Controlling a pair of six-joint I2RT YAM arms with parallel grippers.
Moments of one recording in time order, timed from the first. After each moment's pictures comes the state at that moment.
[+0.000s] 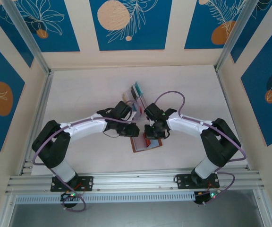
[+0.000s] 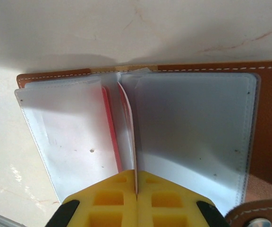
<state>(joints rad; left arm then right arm) -0.78 1.64 1.05 -0.47 0.44 -0.58 0.69 1.59 0.96 -0.70 -0.22 0.65</state>
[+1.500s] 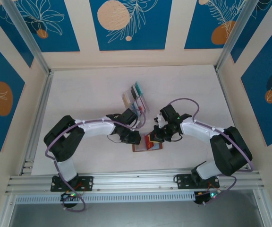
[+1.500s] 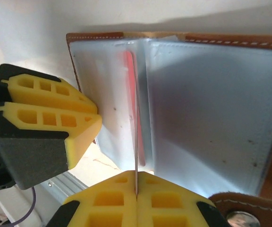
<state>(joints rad) -0.82 1.78 1.01 -0.44 0.41 -0.55 0.50 1.45 0.73 -0.53 -0.60 0.60</state>
